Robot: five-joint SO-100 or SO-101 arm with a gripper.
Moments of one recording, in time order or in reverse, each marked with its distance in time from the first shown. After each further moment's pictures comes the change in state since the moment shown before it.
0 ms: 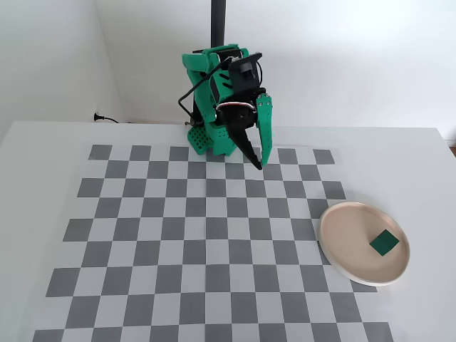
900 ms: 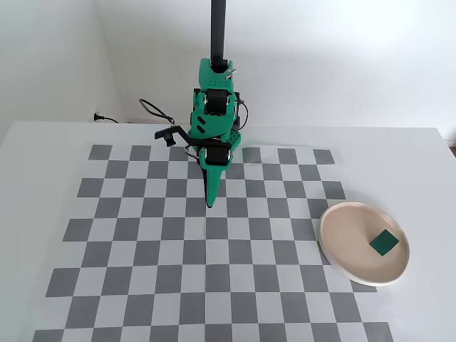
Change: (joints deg) arm 21.4 6.7 26.6 -4.0 64.5
